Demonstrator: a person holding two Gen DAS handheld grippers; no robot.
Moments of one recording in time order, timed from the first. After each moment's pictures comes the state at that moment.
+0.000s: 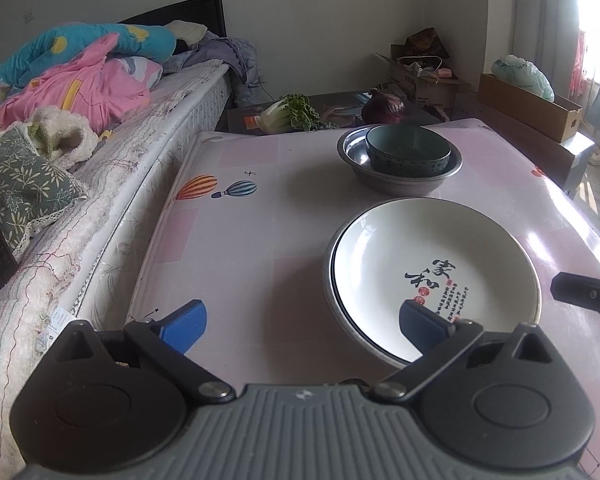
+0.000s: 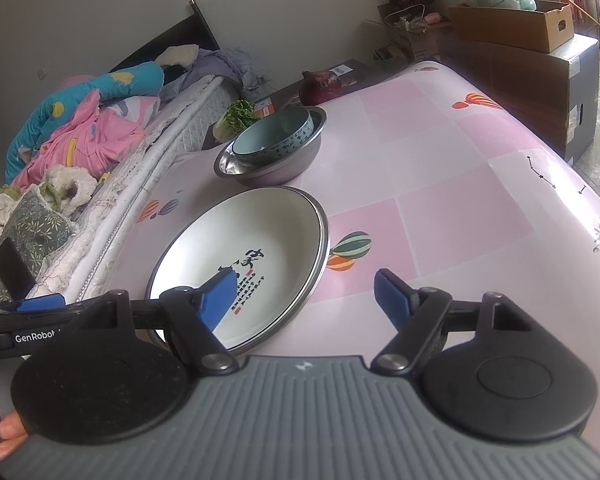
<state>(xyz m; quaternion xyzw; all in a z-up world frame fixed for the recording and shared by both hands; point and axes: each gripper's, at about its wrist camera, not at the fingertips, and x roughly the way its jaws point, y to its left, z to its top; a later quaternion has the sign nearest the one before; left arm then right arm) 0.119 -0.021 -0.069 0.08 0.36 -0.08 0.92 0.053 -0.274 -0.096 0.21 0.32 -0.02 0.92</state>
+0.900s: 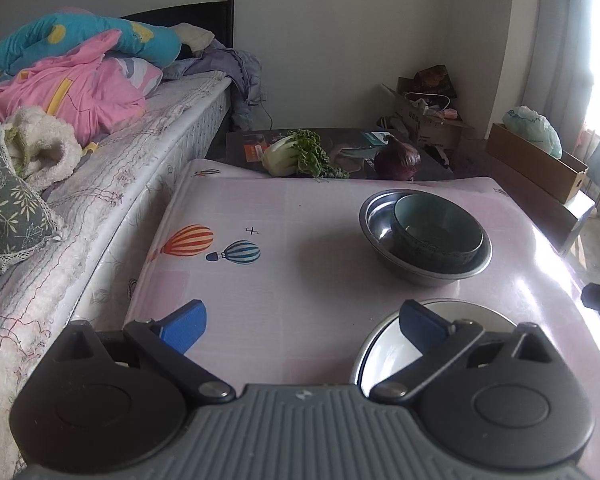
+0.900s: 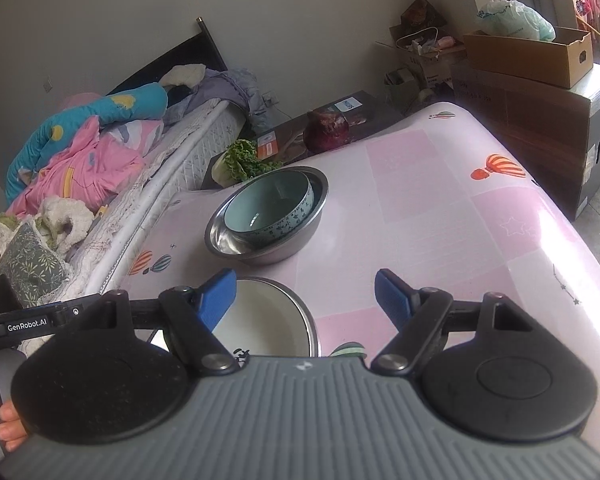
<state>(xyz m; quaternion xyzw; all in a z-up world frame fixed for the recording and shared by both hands) 0.218 -0.003 -0.048 0.01 0.34 -0.10 0.93 0.142 -0.322 -0.062 0.21 0.29 -0.01 0.93</state>
